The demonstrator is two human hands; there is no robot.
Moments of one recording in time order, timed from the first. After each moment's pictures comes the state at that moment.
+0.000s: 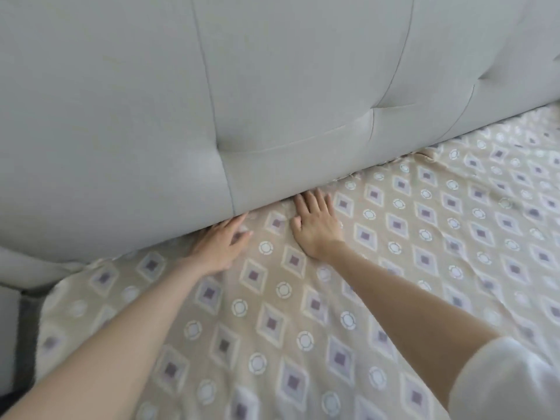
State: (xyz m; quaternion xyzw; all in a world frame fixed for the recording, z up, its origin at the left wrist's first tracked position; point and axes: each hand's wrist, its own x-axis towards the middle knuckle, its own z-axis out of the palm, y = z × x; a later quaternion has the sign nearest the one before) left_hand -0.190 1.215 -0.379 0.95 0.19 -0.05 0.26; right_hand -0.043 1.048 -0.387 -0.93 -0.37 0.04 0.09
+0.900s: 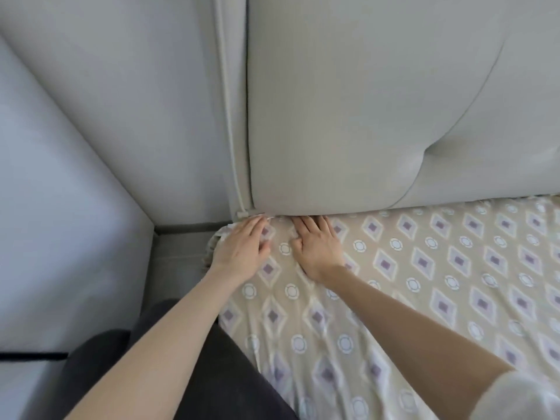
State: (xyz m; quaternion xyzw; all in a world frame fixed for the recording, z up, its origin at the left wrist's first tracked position) left_hand -0.395 1.310 -0.375 0.94 0.32 -0.03 0.16; right_hand -0.258 1.196 -0.382 -0.85 -0.52 0.05 0.09
